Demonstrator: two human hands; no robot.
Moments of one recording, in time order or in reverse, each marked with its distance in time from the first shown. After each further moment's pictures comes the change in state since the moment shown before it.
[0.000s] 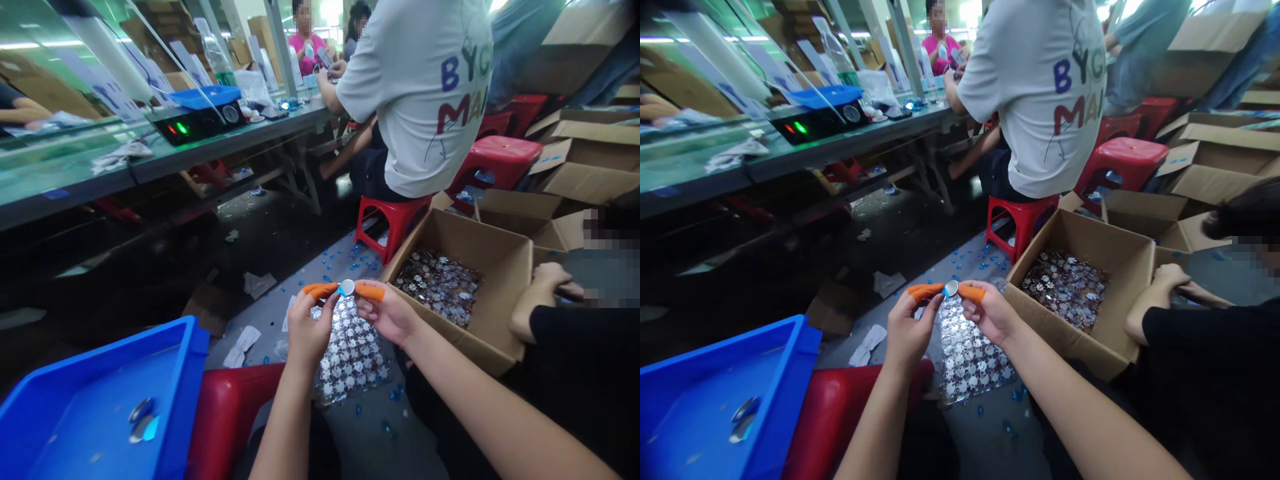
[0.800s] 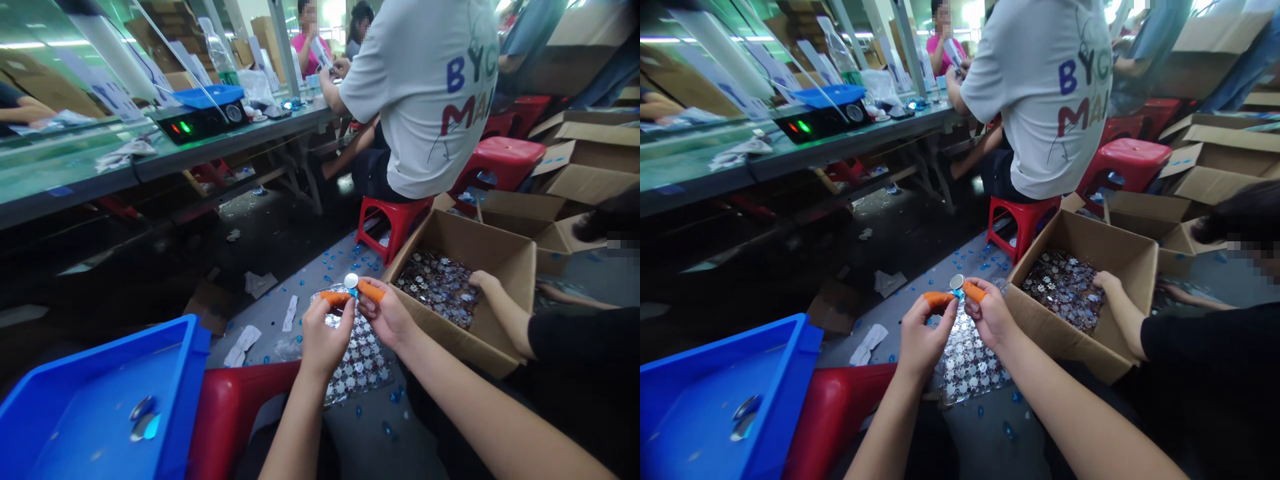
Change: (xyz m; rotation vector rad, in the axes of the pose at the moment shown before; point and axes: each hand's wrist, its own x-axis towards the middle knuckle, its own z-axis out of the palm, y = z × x) left_hand -0.014 0.018 0.014 -0.025 -0.043 -0.068; right_hand 0.004 0.014 0.006 0.049 0.081 -0.167
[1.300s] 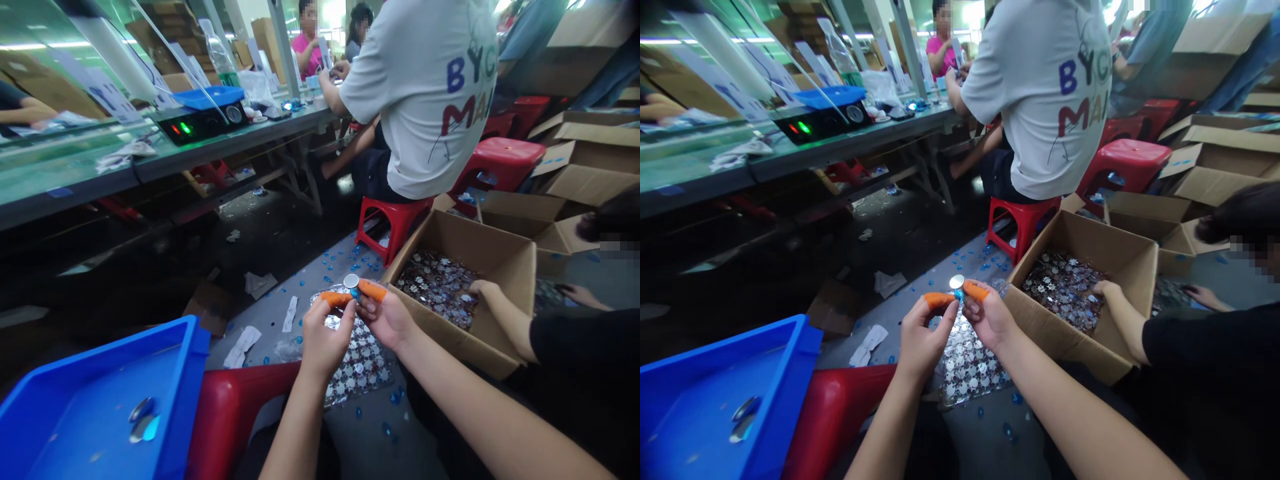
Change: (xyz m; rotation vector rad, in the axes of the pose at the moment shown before) left_hand 0.000 0.002 0.000 -0.051 -0.011 -0.004; right_hand 0.000 -0.001 0.001 0.125 -0.020 0.104
